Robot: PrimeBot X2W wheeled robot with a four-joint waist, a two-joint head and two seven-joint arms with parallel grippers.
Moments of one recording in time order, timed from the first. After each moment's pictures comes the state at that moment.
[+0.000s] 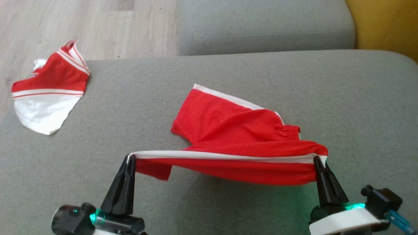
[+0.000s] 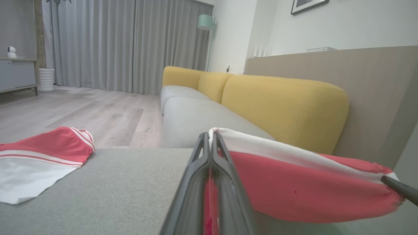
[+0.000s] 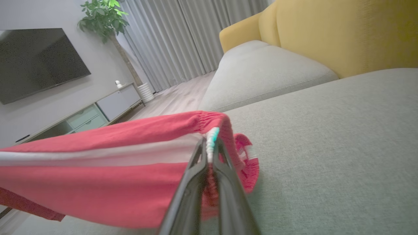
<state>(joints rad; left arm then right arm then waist) 0.17 0.22 -0.28 -0.21 -0.35 -0.03 -0.16 0.15 -0.04 0.13 0.09 0.39 0.13 -0.16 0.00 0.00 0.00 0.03</state>
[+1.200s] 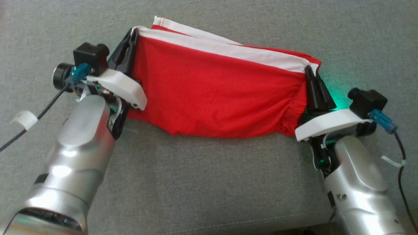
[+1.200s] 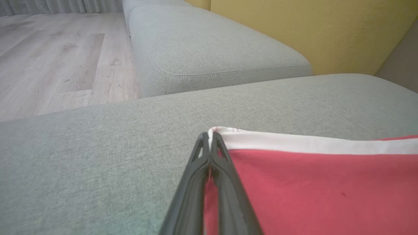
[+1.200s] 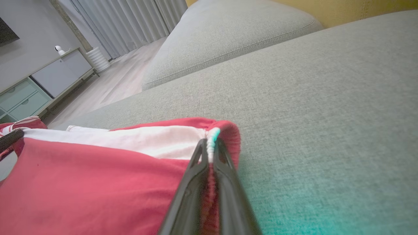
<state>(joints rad) -0.87 0.16 -0.49 0.85 -0.44 -0.13 -0.17 -0.47 -0.05 0.16 0.57 0.40 0.13 -0.24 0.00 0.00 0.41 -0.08</state>
